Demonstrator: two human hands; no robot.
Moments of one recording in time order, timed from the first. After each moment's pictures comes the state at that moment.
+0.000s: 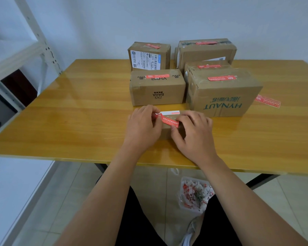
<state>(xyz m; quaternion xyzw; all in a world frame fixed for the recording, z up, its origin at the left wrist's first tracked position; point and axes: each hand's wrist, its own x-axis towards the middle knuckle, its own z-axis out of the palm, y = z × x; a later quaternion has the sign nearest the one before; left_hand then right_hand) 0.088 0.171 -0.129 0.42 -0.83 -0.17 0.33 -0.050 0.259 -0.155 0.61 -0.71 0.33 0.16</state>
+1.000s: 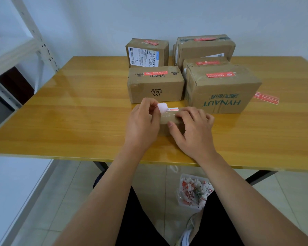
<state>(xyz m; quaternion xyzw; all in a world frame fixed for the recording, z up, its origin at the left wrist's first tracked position) 0.087 0.183 -0.124 0.38 -0.79 -0.21 0.43 -0.050 0.258 -0.153 0.59 -0.72 0.33 0.14</state>
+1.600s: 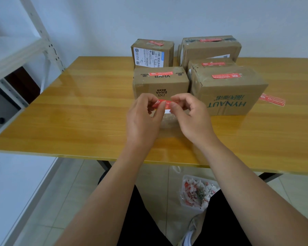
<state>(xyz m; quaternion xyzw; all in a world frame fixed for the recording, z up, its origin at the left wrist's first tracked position) 0.092 0.192 -0.105 0.39 -0.73 -0.24 0.51 -0.033 0.242 -0.101 0.52 -0.63 0.56 -0.15</state>
